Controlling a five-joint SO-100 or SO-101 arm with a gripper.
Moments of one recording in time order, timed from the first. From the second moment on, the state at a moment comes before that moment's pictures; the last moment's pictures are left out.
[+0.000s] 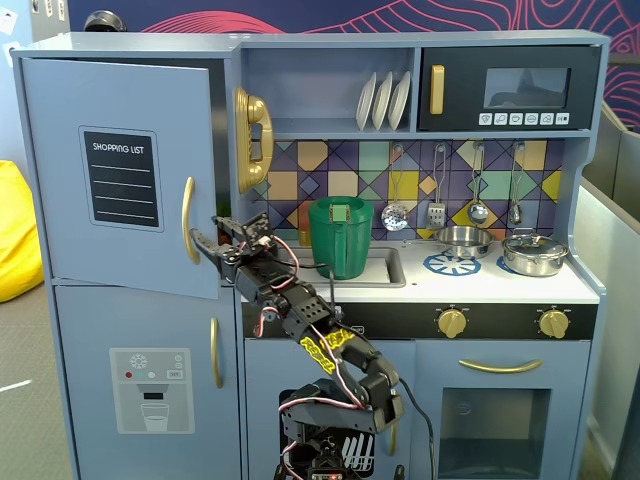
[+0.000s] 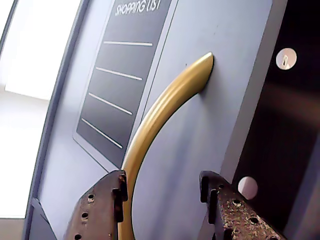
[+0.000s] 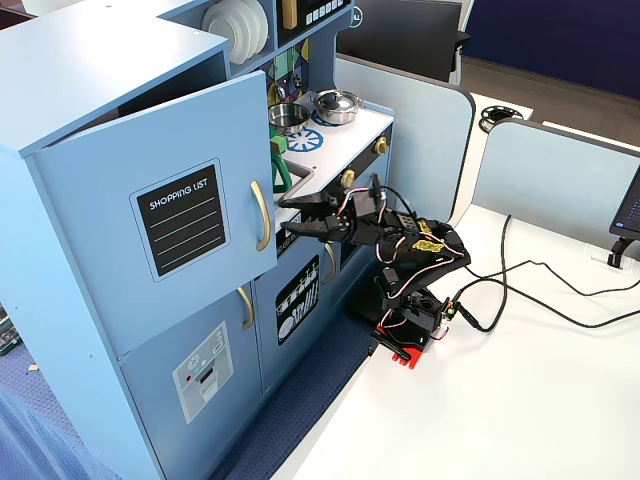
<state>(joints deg) -47.1 162.9 134.5 2.2 -111.0</state>
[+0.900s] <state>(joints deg) -44.0 151.0 135.9 -3.2 -110.0</state>
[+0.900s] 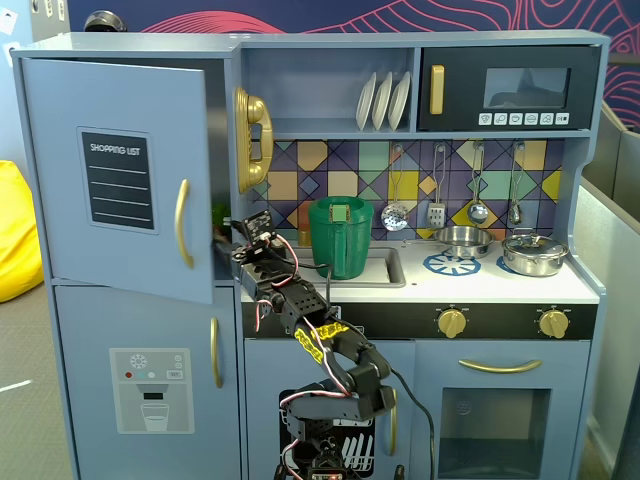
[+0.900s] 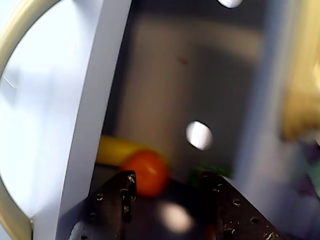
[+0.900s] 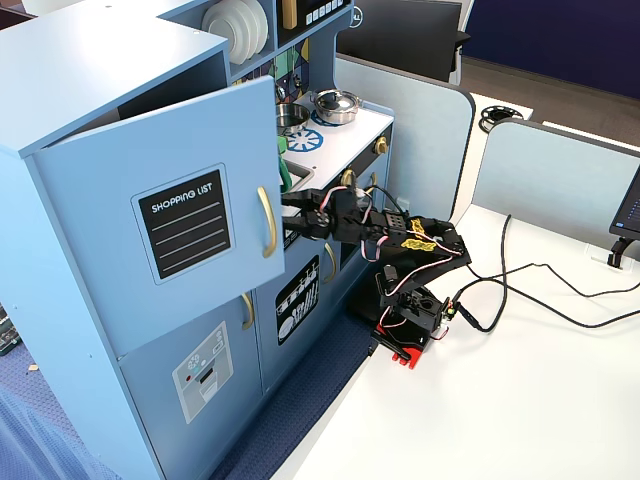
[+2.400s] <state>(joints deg) 0.5 175.0 156.8 75.0 -90.6</state>
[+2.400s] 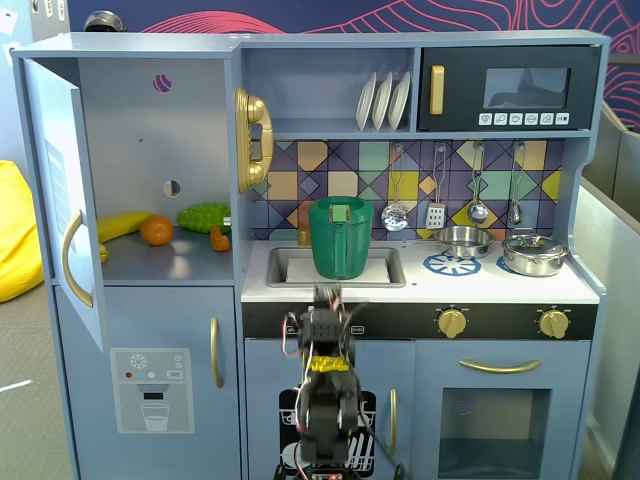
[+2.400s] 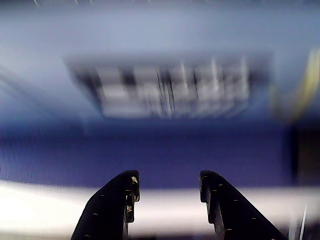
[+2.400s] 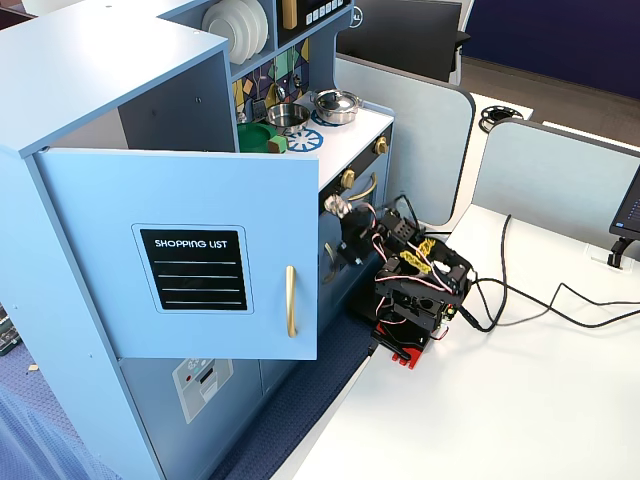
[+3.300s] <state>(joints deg) 1.3 182.0 167.2 79.8 -81.8</state>
